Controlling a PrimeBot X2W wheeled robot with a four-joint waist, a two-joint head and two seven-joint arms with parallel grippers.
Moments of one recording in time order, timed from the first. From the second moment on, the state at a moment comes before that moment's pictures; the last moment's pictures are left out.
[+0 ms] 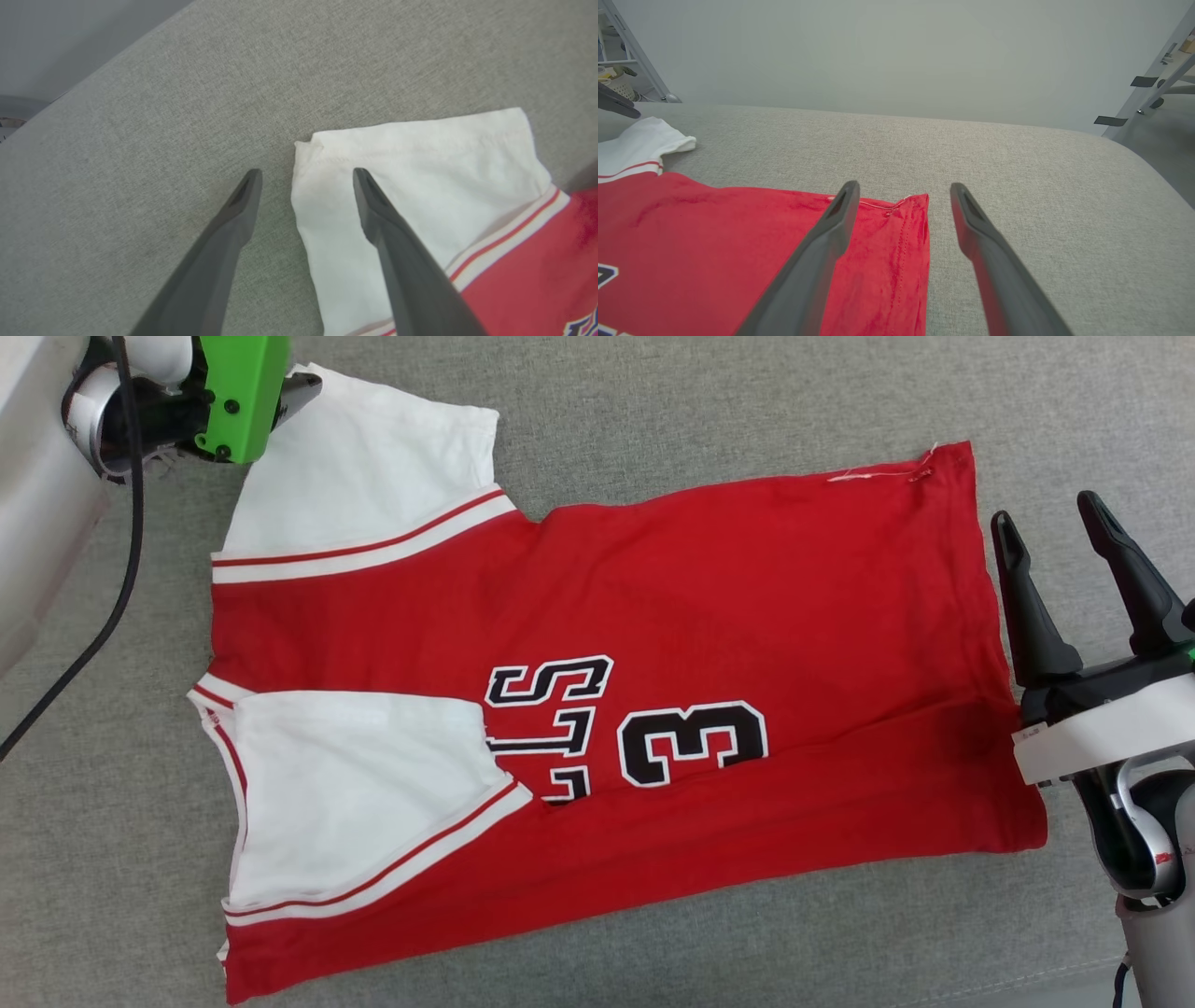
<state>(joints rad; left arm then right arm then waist) -1.48 0.60 -1.21 0.72 -1.15 -0.13 0.69 -0.29 -0.28 0.07 -0.13 0.33 0.13 -0.04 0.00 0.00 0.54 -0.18</state>
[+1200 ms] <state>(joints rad) -1.37 0.60 -1.27 0.55 -1.09 -0.13 0.42 -0.60 -0.59 0.16 -0.01 0.50 0.13 0.31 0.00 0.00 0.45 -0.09</state>
